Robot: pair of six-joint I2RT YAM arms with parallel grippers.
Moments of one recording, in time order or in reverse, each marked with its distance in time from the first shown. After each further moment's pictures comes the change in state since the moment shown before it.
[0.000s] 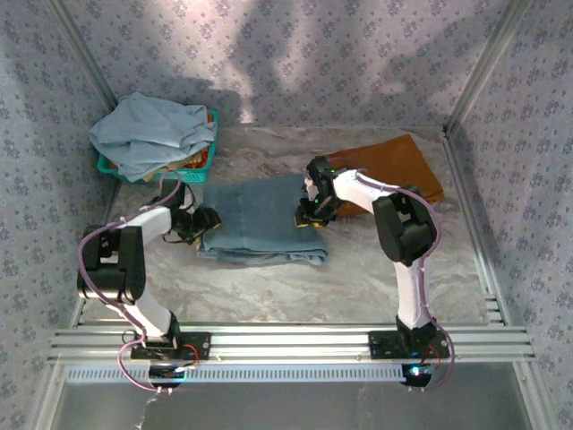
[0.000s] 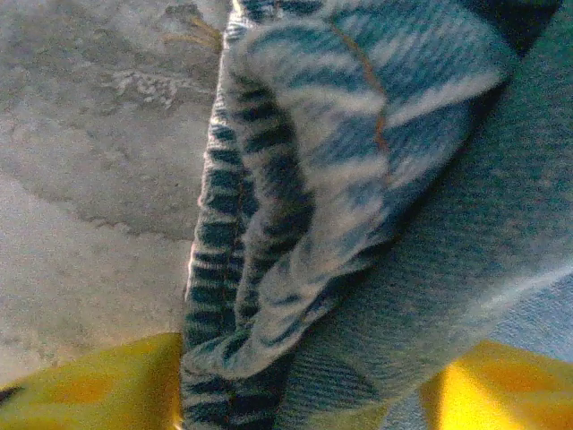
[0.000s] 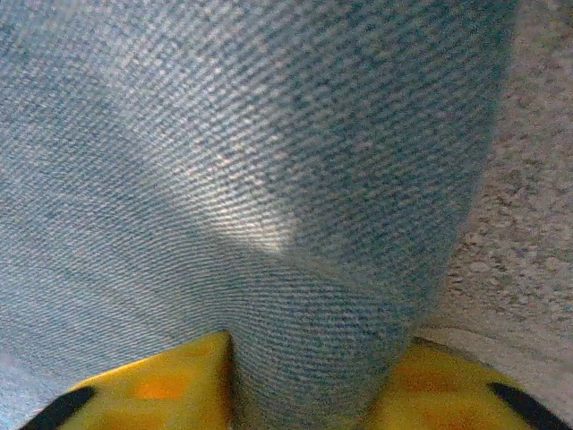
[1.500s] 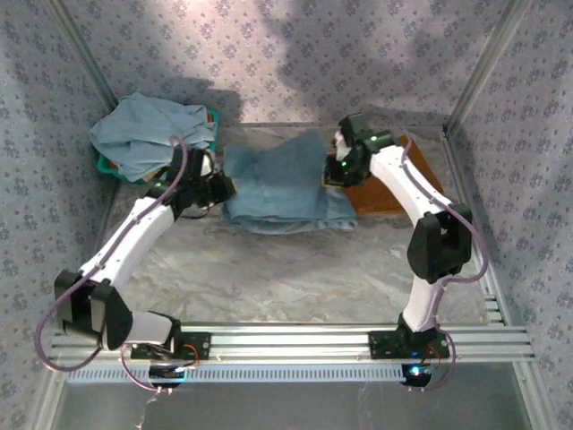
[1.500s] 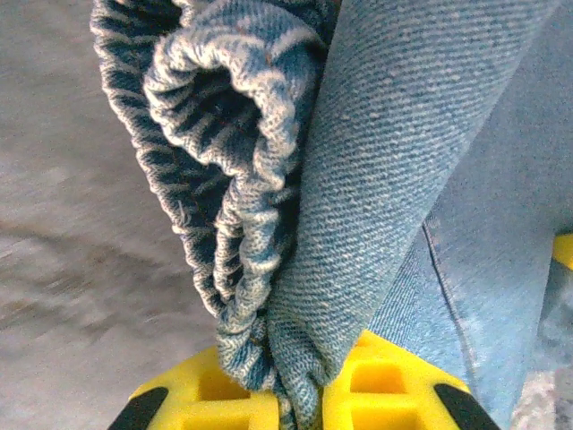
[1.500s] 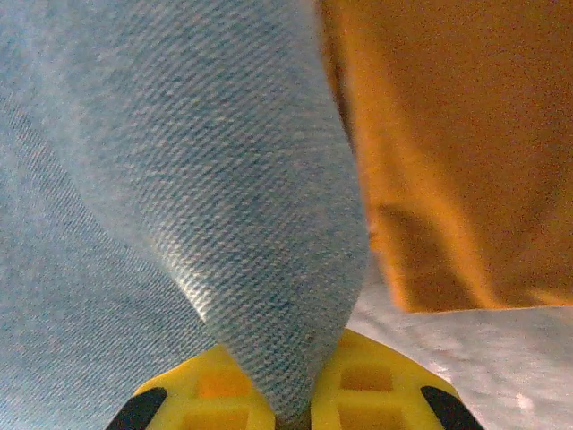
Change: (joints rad) left arm -0.335 -0.208 0.410 -0.216 -0.150 -0.129; right arm -0.219 -0.250 0.256 -0.256 0.151 -0.016
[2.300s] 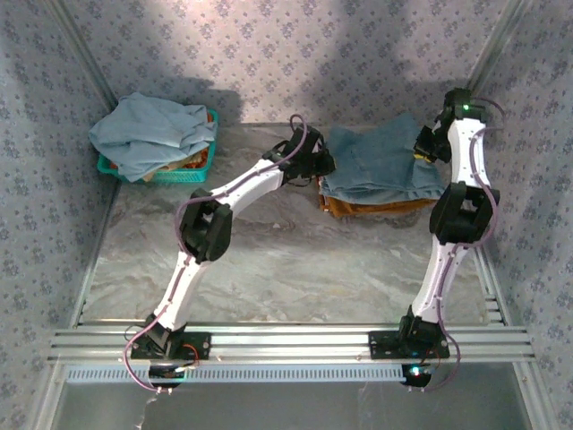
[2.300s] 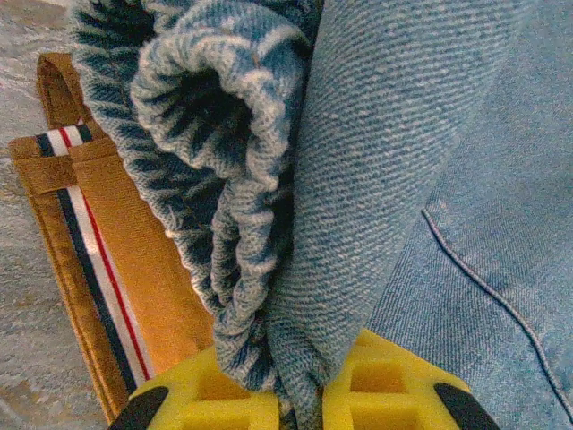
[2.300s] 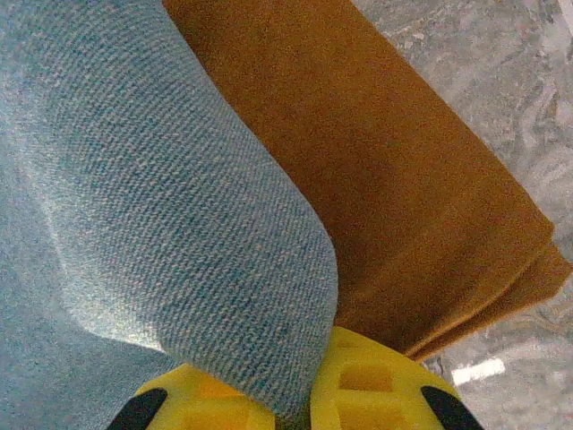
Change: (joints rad) left arm -0.295 0.923 0.837 0.195 -0.019 -0.097; right arm -0.502 0.415 0.555 -0.223 0.100 -0.069
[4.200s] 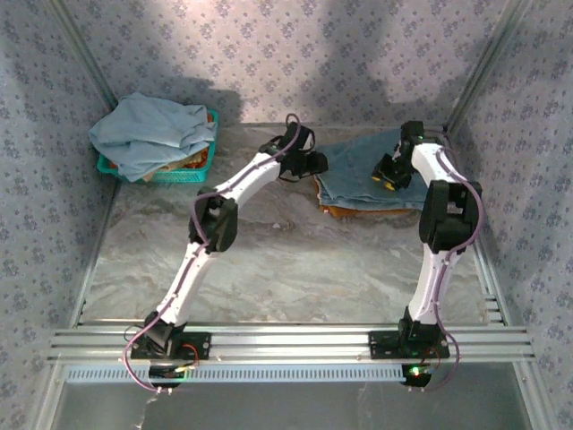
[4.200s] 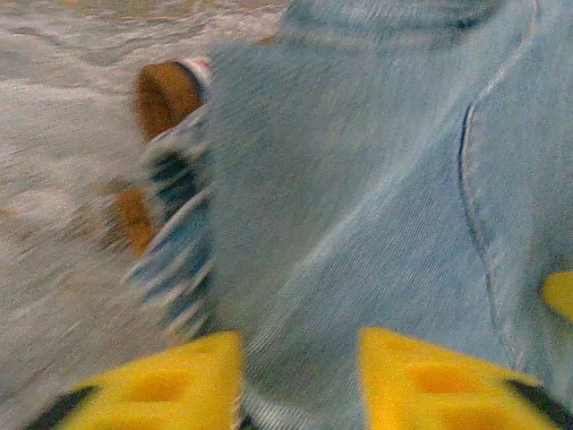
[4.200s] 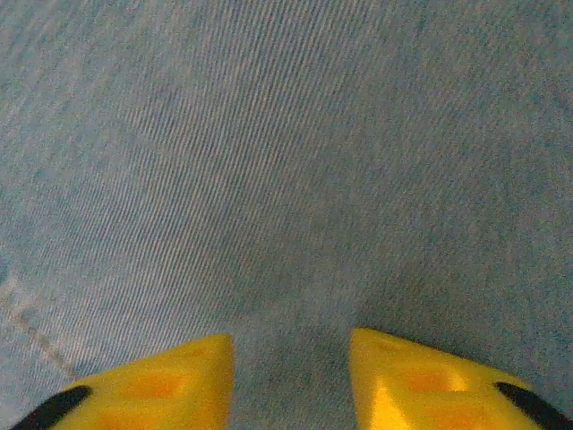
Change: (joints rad) left arm 0.088 0.152 0.202 -0.215 0.075 0.144; right arm 0.187 -0.180 -0.615 0.399 -0.107 0.139
